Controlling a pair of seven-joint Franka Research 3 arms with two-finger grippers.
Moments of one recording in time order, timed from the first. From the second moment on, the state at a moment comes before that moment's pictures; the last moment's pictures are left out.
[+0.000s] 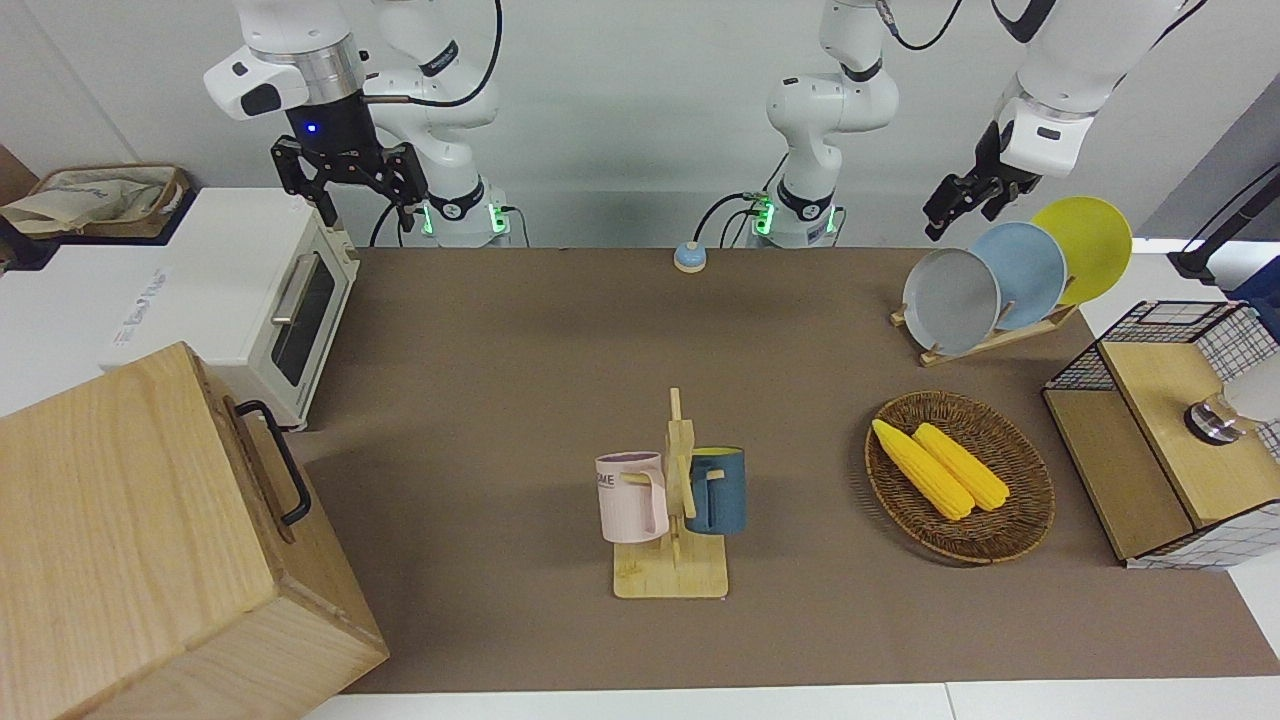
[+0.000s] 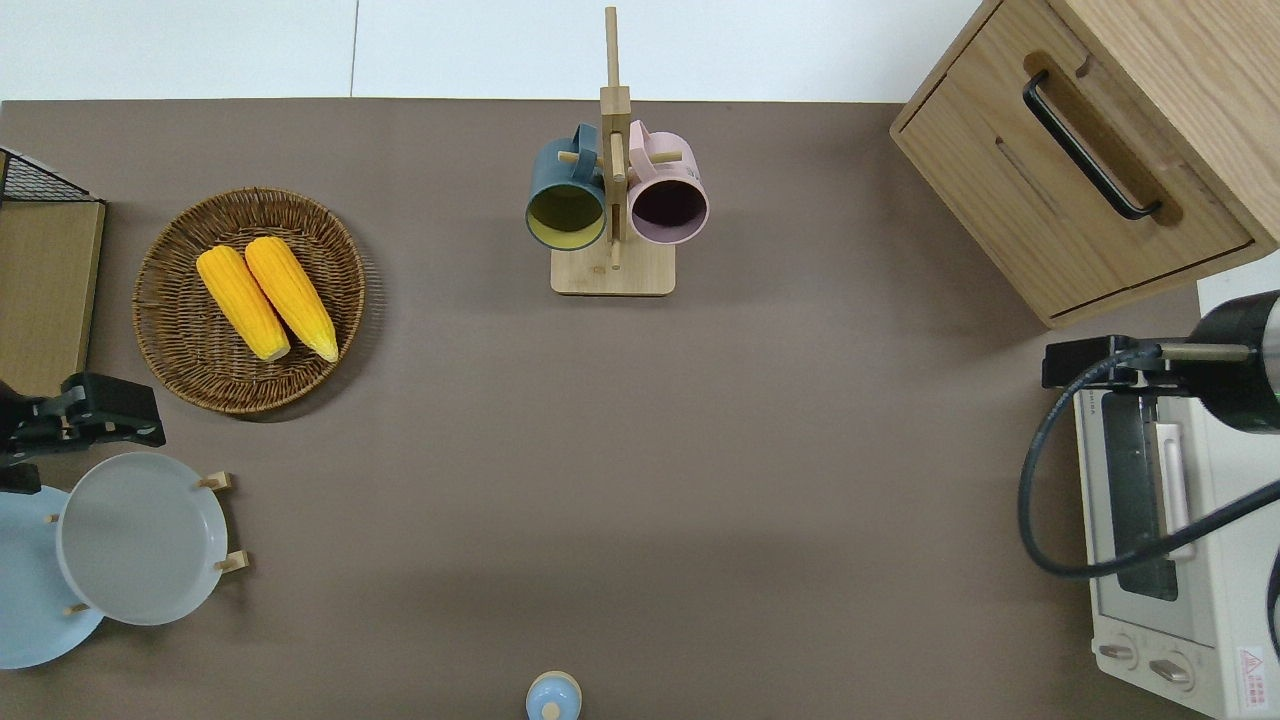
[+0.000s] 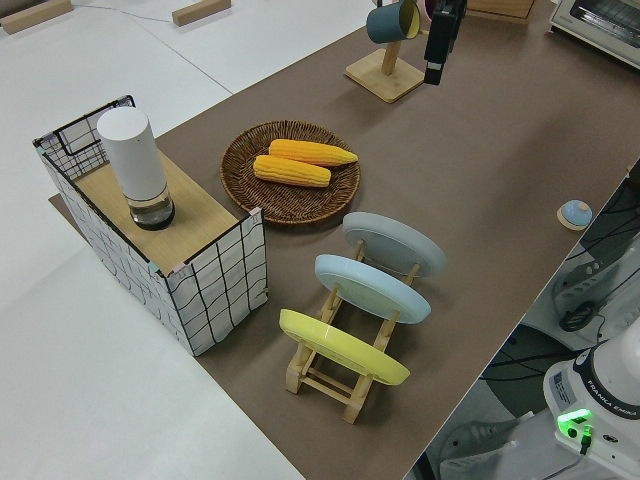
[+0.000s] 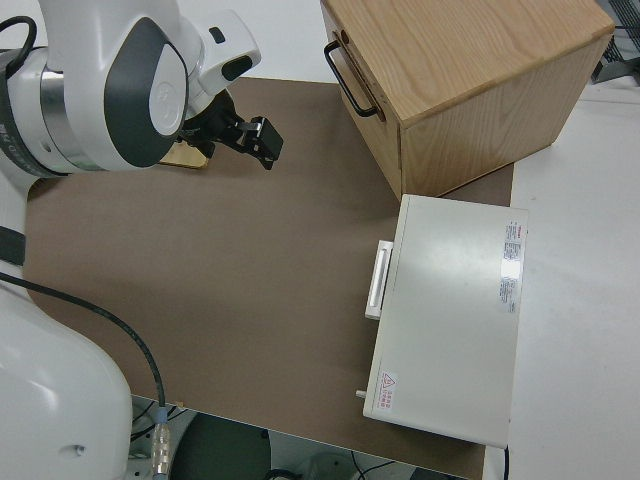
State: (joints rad) left arm 0.02 -0.10 -0.02 -1.64 0.00 1.44 -0.33; right arm 0.03 -0.08 0.07 -1.57 -0.02 1.55 0.22
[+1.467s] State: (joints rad) left arm 0.02 -0.10 -0.02 -1.64 0.00 1.44 -0.33; right arm 0.16 0.04 0.23 -1.66 -0.64 1.55 0.21
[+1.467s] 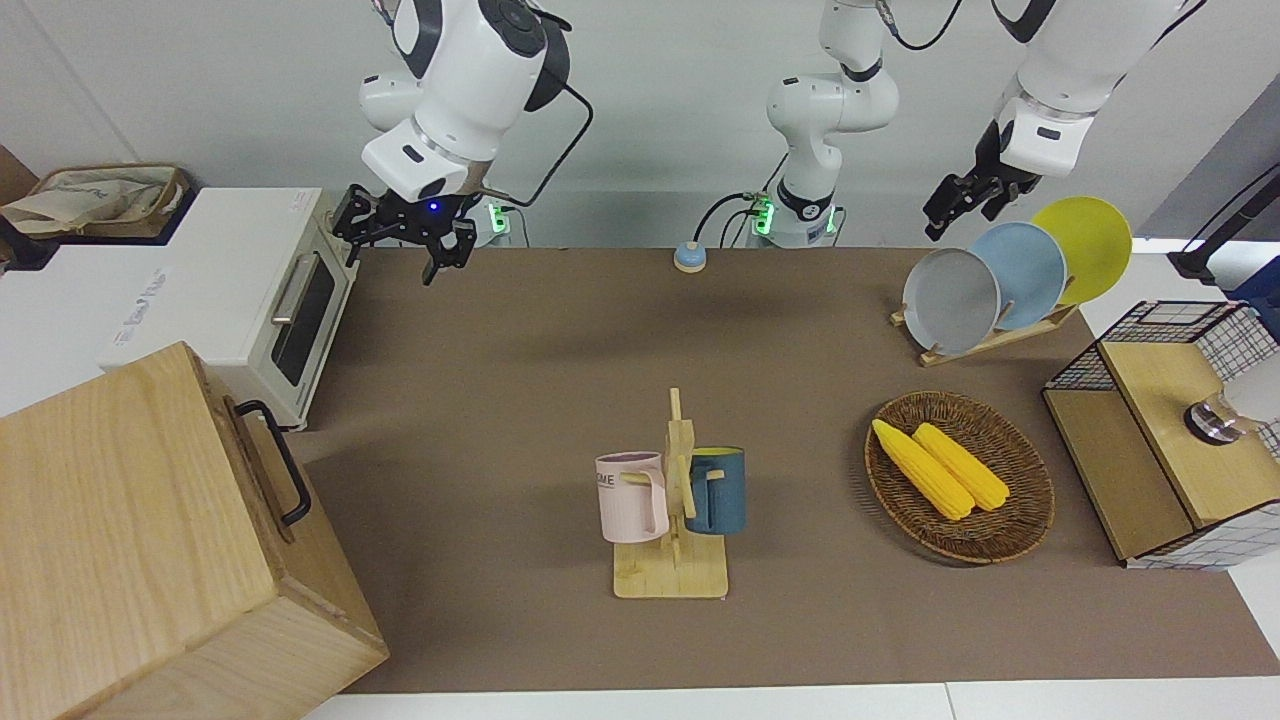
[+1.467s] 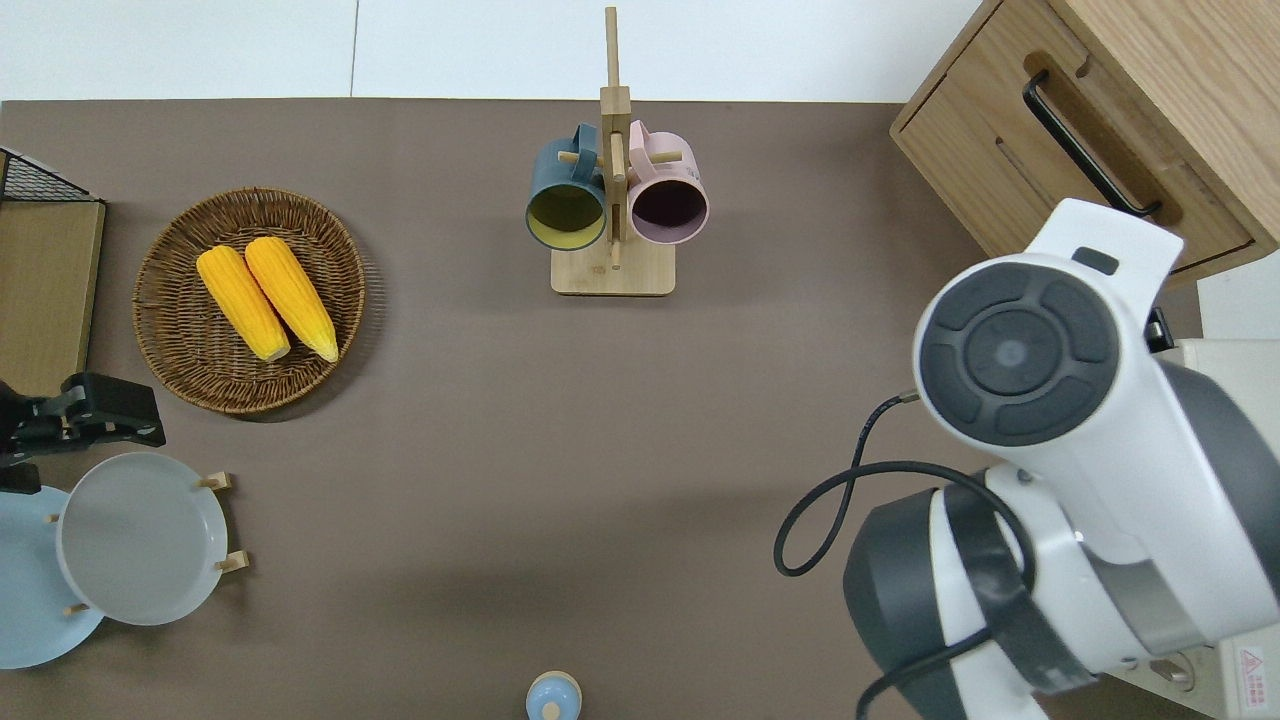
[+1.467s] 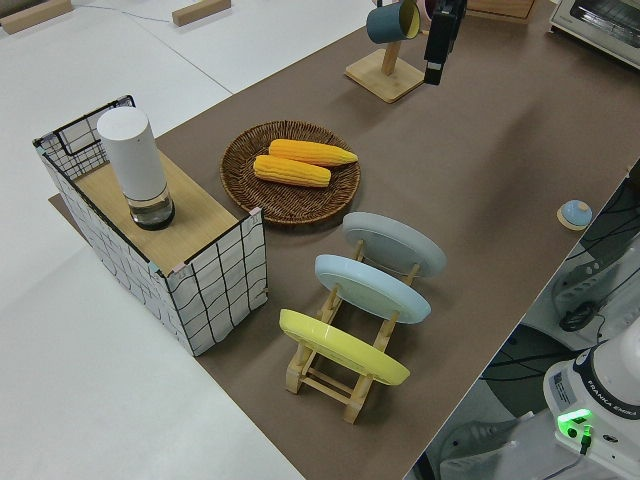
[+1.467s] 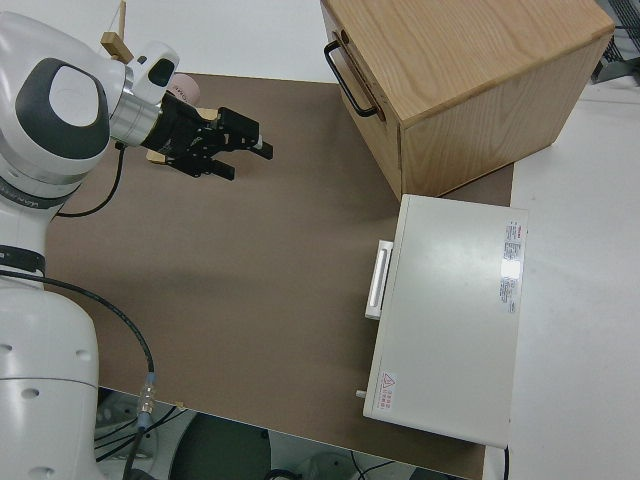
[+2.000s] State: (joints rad) left arm 0.02 -0.10 -0.02 -1.64 0.00 1.44 -0.33; right arm 0.22 0.12 0.25 -1.74 -0.98 1.55 0.21
